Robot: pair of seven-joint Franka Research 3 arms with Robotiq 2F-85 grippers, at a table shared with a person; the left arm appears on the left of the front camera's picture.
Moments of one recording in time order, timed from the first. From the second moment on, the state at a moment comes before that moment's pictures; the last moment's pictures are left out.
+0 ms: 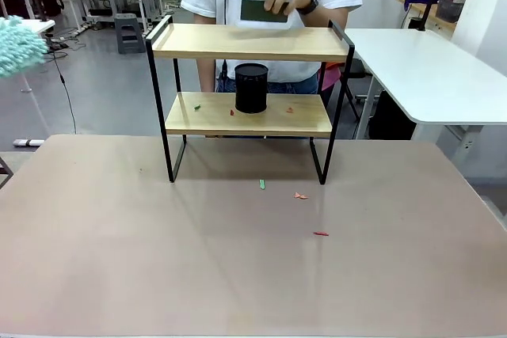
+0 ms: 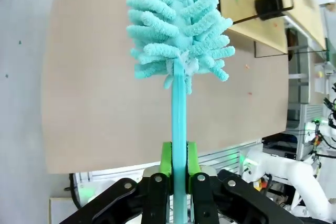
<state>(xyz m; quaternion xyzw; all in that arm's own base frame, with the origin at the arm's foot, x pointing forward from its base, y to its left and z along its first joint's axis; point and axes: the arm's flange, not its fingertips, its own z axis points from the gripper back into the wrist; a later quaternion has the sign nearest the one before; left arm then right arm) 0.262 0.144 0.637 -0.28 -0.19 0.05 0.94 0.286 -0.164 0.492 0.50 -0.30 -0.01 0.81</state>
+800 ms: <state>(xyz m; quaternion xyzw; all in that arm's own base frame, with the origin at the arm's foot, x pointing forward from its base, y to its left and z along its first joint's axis) 0.263 0.142 0.637 -0.29 -0.19 0.04 0.94 0.286 -0.164 0.492 0.50 -0.30 -0.01 0.81</state>
